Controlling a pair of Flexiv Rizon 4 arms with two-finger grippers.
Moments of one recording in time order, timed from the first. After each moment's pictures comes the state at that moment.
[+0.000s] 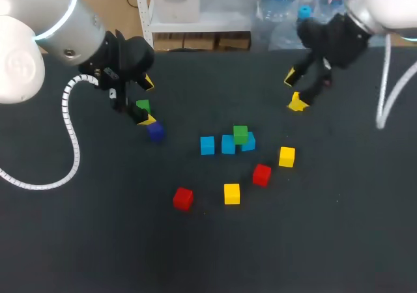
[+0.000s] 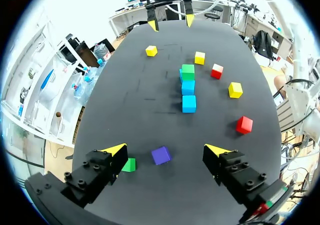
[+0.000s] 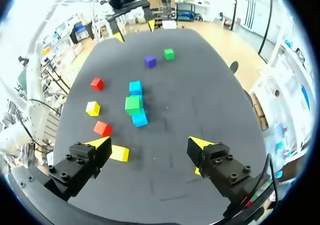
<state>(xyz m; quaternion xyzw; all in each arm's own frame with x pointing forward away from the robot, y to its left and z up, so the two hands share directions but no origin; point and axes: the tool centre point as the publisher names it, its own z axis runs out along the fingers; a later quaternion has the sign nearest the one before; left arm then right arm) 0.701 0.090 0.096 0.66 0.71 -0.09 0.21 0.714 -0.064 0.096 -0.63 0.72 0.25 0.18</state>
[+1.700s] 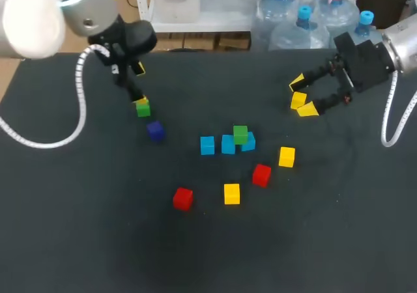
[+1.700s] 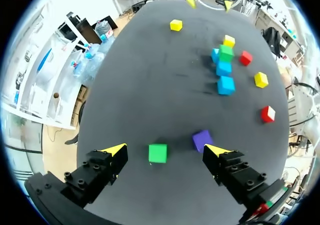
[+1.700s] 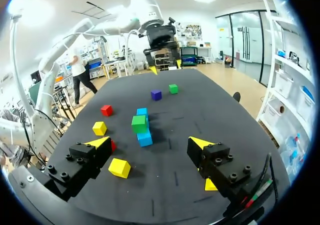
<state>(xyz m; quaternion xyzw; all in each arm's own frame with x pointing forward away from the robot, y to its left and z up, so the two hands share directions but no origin) 0.783 0.114 0.073 0.65 0.75 -0.05 0.13 0.711 -0.069 0.085 -0.58 0.64 0.40 0.31</state>
